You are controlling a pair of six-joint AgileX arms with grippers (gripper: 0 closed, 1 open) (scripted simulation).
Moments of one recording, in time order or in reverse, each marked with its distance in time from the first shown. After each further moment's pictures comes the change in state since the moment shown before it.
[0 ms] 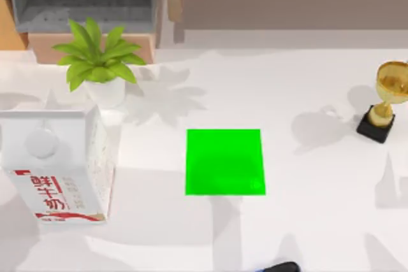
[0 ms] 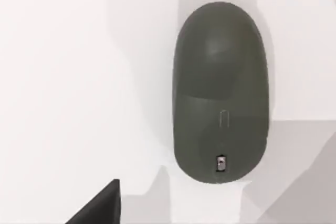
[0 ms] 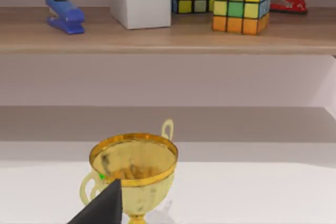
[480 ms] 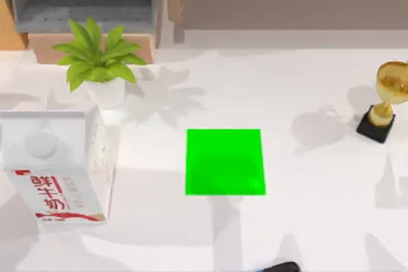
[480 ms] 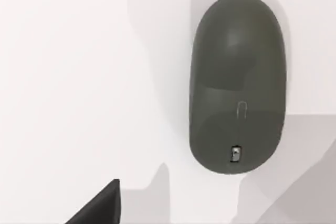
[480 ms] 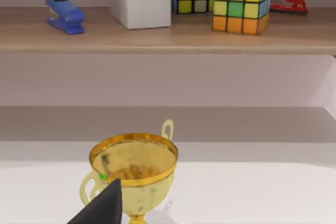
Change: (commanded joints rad) left arm 0.011 0.006 0.015 -0.035 -0.005 -0.009; right arm 0.000 0.000 0.000 0.000 0.000 0.000
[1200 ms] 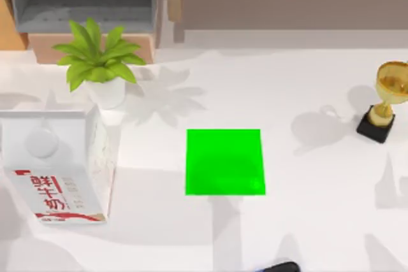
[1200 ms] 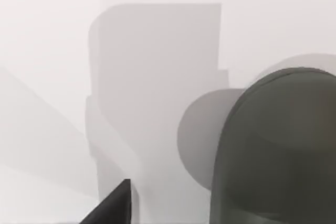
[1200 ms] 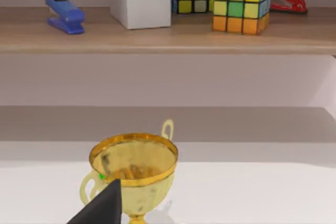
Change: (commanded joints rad) left arm 0.006 0.194 -0.232 0.426 -0.001 0.004; right arm 0.000 0.000 0.000 0.000 0.000 0.000
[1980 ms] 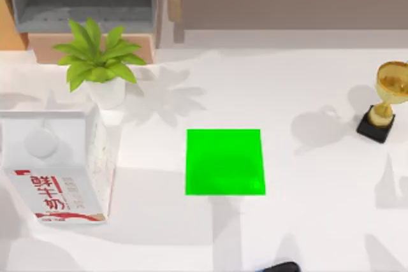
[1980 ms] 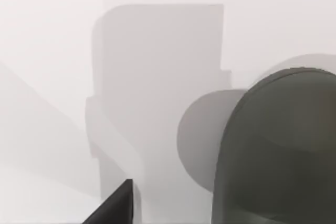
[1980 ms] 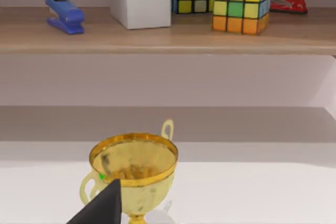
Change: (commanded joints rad) left arm 0.000 0.000 0.000 0.000 0.000 0.000; right arm 0.000 0.000 0.000 0.000 0.000 0.000
